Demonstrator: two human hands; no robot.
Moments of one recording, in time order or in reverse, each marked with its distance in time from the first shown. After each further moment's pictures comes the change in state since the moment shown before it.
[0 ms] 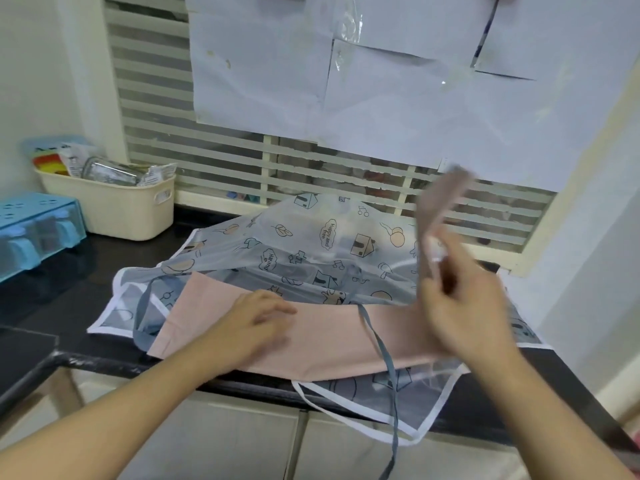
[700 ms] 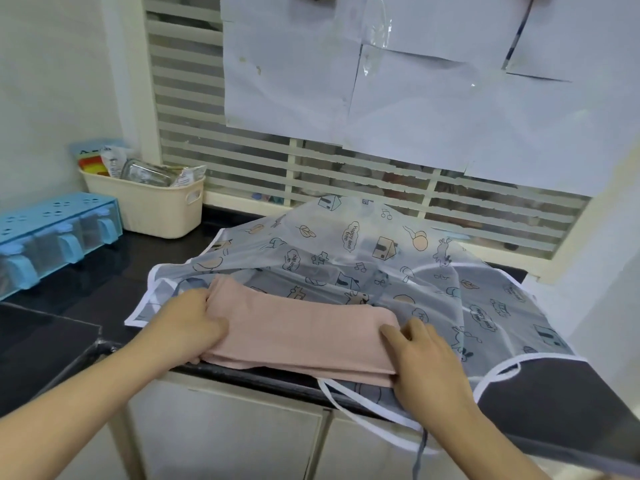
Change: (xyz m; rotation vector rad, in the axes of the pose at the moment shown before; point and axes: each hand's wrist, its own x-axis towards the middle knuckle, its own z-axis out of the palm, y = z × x) left_hand -0.060 0.004 -0.074 0.242 0.278 -0.497; right_hand -0.064 0.027 0.085 -0.651 -0.439 -0.151
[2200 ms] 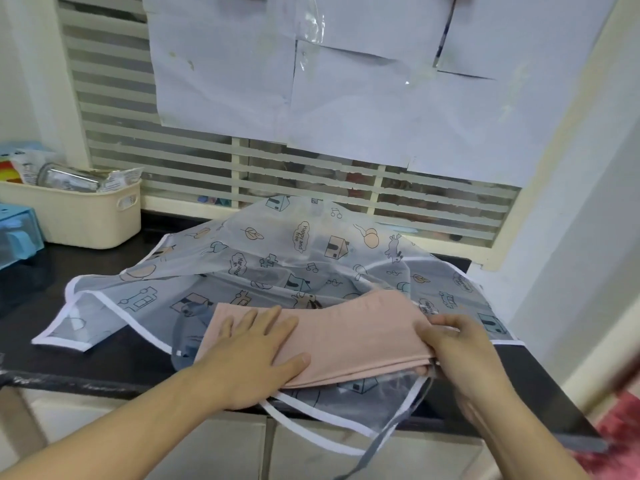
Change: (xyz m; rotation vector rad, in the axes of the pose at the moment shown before) left_hand -0.011 0.082 0.118 0.550 -0.324 0.500; right_hand -0.020 0.091 -0.046 1.386 0.076 0.859
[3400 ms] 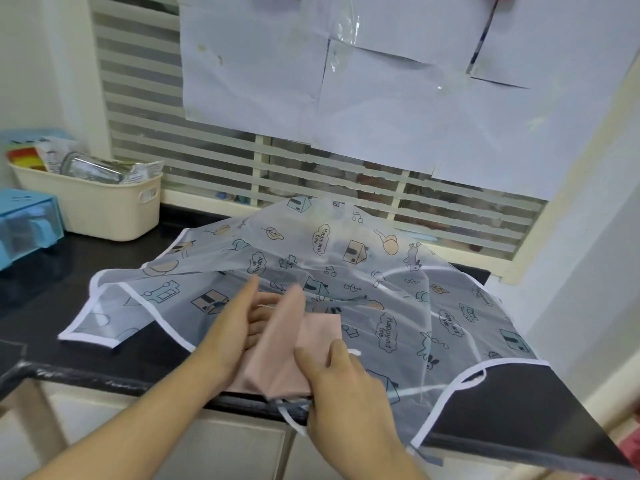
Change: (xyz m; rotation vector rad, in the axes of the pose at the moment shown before) left_hand 0.006 -0.028 -0.021 -1.654 0.287 -0.229; right_hand -0.076 0.023 0.136 -1.206 -0.315 -0.799
